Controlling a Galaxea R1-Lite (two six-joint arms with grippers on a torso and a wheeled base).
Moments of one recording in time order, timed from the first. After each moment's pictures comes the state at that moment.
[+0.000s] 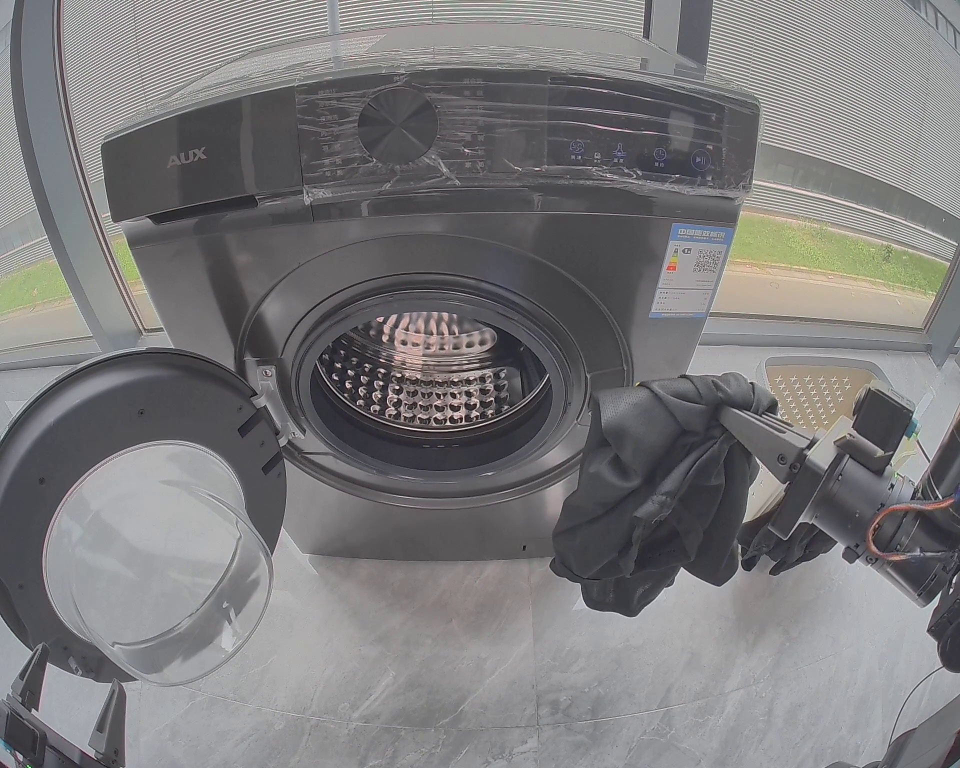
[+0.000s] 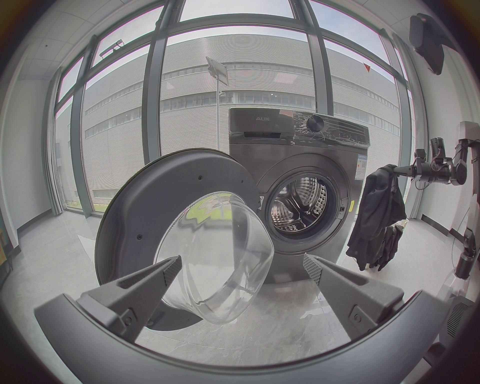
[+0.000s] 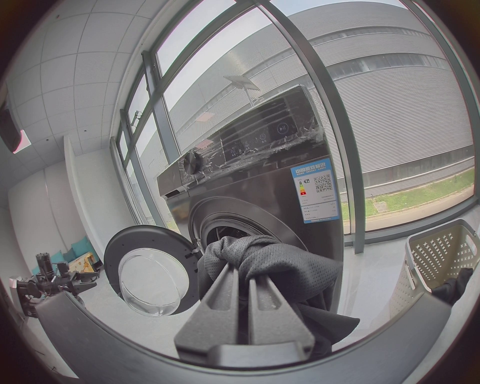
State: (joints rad) left arm 0.00 0.02 -0.02 0.00 0.02 -0.01; right arm 0.59 1.43 -0.37 -1.15 0.03 0.17
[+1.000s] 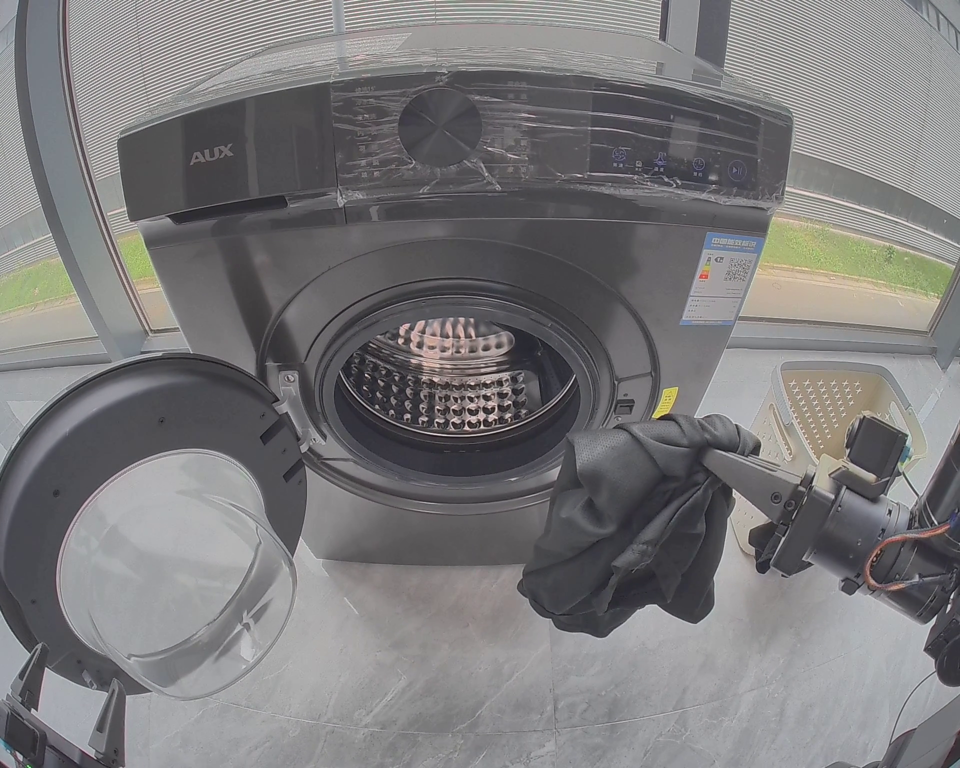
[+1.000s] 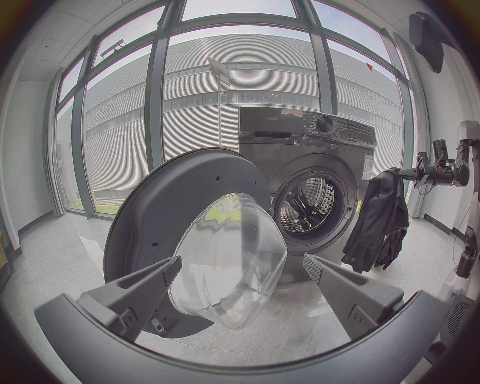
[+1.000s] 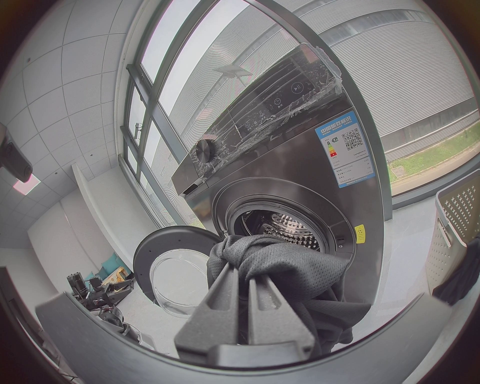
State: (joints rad) left arm 0.00 0.02 -0.02 0.00 0.03 0.00; right arm 0.61 1.43 -0.31 -1.17 0.14 0.36
